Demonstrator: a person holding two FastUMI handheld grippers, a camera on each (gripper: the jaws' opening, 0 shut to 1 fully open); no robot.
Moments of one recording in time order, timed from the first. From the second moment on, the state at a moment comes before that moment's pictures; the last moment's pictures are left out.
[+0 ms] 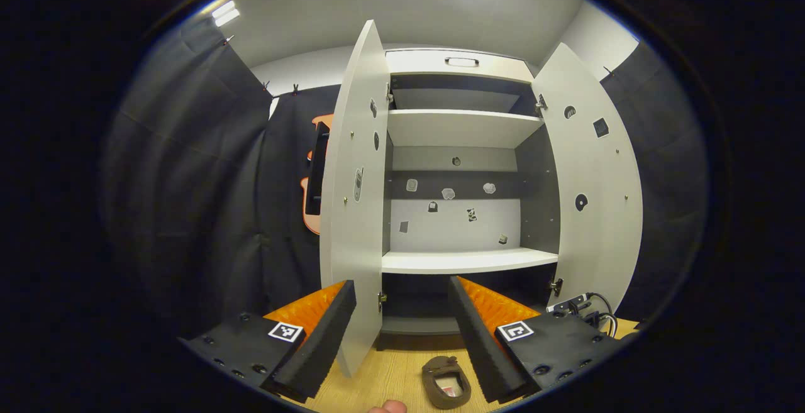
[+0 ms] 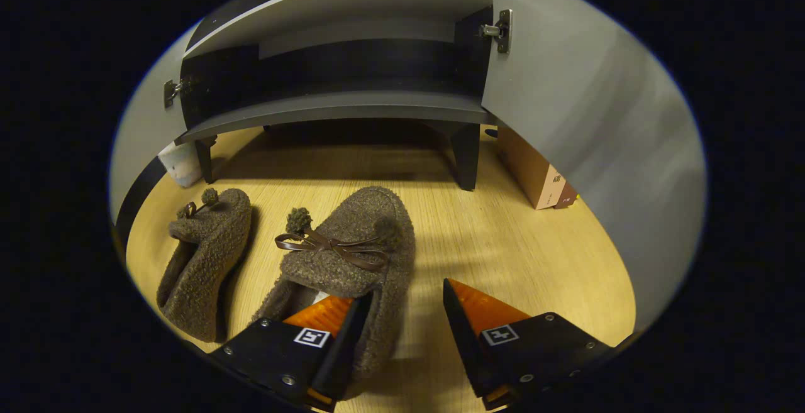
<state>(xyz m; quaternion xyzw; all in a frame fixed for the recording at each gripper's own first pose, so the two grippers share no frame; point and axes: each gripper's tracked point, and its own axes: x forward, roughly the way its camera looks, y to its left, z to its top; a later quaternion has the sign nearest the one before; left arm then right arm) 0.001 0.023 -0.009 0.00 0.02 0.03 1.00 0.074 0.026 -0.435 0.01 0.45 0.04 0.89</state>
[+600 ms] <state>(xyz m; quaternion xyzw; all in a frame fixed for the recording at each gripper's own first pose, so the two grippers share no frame) 0.003 0.024 -0.009 0.00 0.02 0.03 1.00 0.072 0.026 -0.419 0.03 0.41 0.04 0.91</state>
